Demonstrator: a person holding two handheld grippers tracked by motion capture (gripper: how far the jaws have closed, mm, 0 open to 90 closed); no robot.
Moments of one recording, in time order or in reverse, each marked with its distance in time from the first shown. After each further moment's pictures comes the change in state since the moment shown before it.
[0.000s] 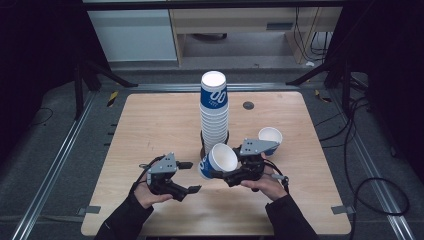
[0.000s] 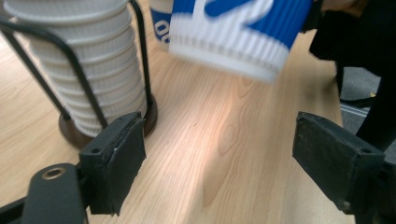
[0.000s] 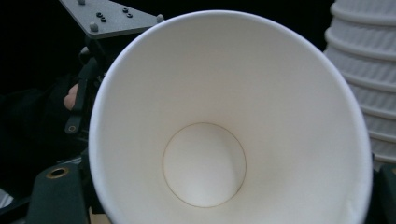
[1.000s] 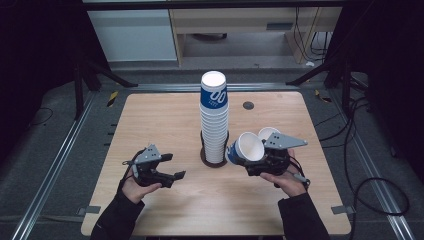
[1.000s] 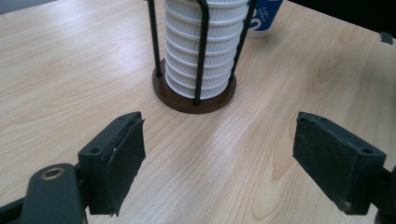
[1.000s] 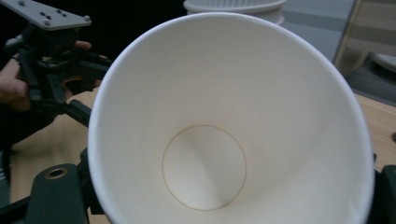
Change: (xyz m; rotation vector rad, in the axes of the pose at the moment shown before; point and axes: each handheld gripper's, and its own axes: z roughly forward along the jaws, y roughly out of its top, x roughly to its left) left arm 0.032 -0.018 -0.027 0.018 0.216 -0.163; right arm -0.013 0.006 -0.056 0.021 -0.318 0.011
